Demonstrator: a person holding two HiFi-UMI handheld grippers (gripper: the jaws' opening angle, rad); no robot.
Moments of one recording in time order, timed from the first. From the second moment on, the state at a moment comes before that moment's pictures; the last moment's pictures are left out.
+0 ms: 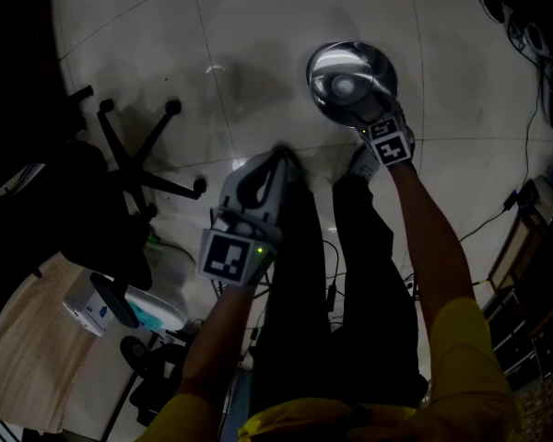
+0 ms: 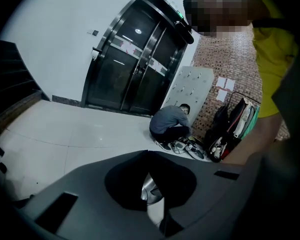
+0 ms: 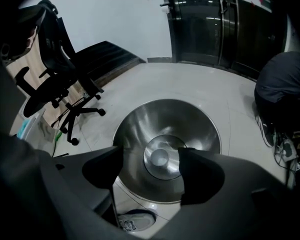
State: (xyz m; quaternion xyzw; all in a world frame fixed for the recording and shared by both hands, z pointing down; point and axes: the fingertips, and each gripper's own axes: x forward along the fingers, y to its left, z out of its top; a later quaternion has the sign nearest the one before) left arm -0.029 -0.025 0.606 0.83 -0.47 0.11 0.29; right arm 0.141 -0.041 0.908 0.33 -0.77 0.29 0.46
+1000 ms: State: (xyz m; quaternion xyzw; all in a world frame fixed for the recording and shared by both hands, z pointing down) left arm 0.026 -0.010 0.752 0.79 -0.45 0.23 0.35; right arm 0.178 -0.056 0.875 0.44 -0.74 0.33 0.39
